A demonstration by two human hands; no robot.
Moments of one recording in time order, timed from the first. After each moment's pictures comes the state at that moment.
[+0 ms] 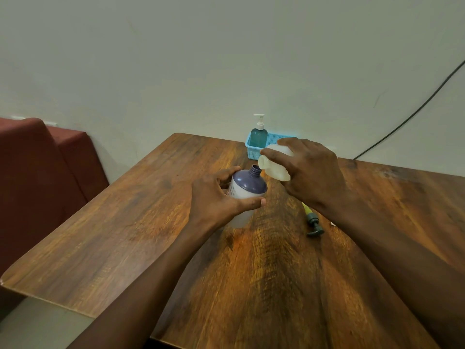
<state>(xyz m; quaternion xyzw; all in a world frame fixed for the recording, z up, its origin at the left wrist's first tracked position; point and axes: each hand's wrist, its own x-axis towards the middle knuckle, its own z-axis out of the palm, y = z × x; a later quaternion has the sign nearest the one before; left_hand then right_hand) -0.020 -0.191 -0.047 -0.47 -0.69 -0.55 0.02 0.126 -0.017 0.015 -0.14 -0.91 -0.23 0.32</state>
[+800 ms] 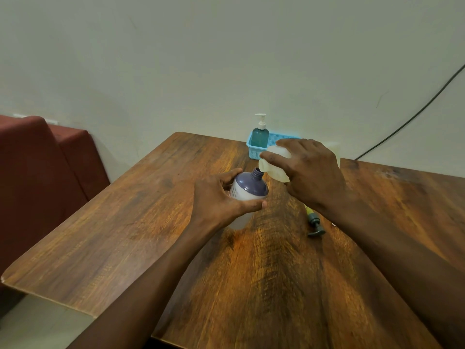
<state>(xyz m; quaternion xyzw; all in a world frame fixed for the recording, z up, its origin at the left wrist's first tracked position) -0.019 -0.193 -0.048 -0.48 -0.69 -0.54 0.03 0.125 -0.021 0.017 -0.12 -0.91 -0.25 0.31</state>
